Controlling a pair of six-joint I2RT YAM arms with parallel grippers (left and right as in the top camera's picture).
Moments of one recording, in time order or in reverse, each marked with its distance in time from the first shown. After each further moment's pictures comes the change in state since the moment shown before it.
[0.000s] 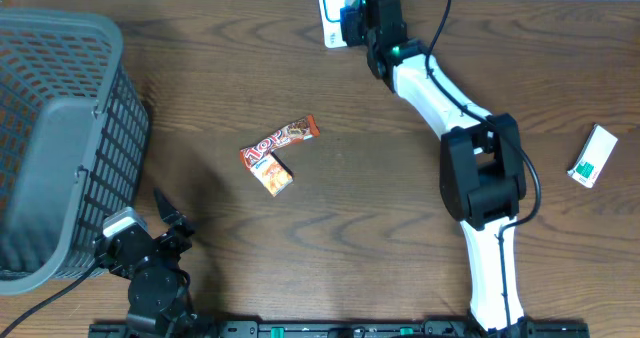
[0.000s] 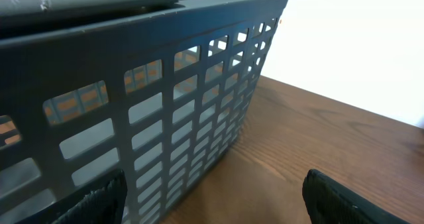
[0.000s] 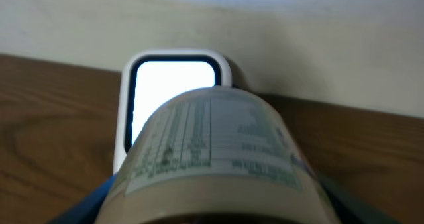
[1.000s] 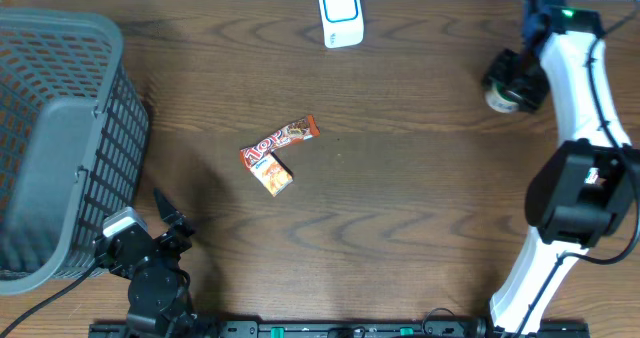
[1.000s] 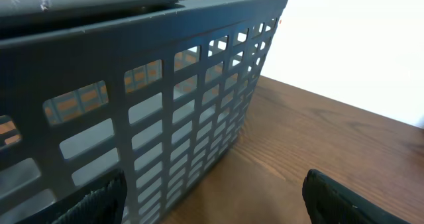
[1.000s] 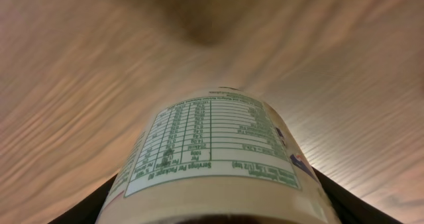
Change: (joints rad) left arm 0.000 0.000 0.000 0.000 0.000 0.000; right arm -0.498 -0.213 0.037 -1.157 -0.096 0.415
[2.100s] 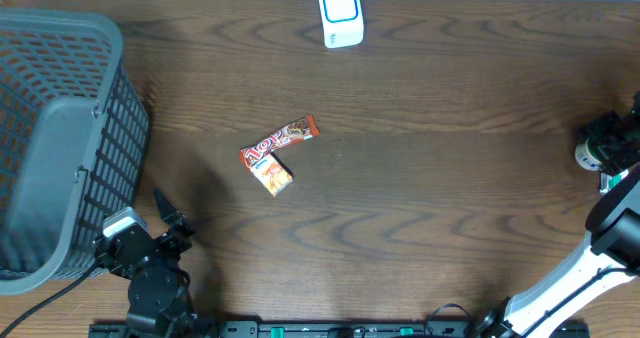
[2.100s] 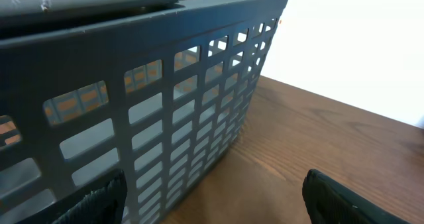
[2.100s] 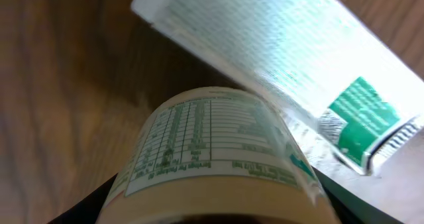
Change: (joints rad) left arm 0.000 0.000 0.000 0.000 0.000 0.000; right arm -0.472 0.002 -0.268 0.254 -0.012 -0.053
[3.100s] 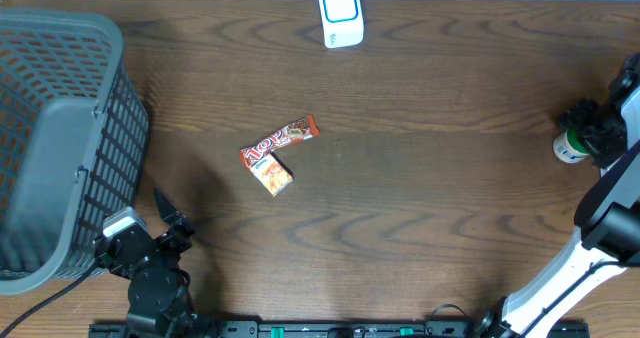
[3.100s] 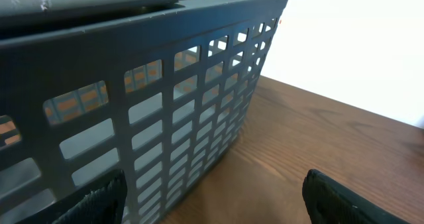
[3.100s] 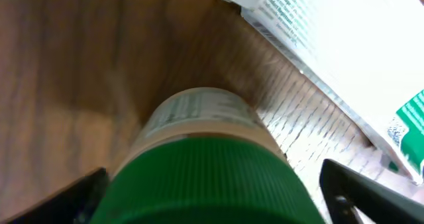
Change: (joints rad) left arm 0.000 0.000 0.000 0.000 0.000 0.000; right arm 0.092 0.014 0.000 0.040 0.055 -0.018
